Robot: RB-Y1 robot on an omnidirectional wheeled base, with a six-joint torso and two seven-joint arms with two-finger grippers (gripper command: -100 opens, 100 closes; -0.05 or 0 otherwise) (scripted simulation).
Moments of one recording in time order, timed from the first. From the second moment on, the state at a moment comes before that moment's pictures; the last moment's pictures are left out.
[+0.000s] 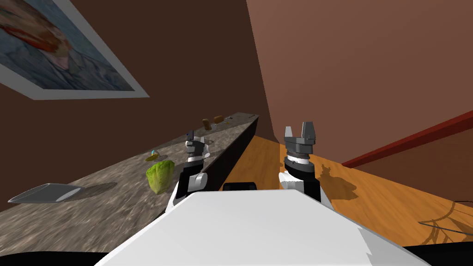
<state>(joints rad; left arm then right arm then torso) 0.45 0.02 -0.01 -2.23 0.08 -0.35 -0.07 0.50 -0.02 -0.03 -2.35 0.04 -0.61 0.10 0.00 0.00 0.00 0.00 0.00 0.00</state>
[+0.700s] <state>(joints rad) 0.41 0.21 0.02 -2.23 0.21 -0.21 0.03 0.50 -0.02 -0.03 -2.35 0.04 -0.61 0.10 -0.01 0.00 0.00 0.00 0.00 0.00</state>
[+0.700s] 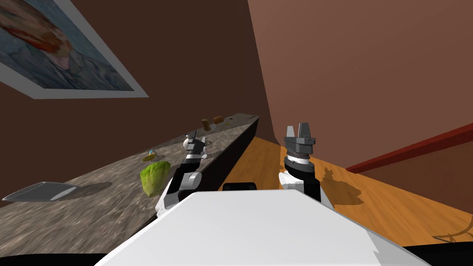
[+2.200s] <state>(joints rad) 0.32 0.57 0.08 -2.25 0.53 0.17 0.31 0.50 -0.02 -0.03 -2.35 0.04 -0.61 0.10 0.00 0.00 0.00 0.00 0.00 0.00</state>
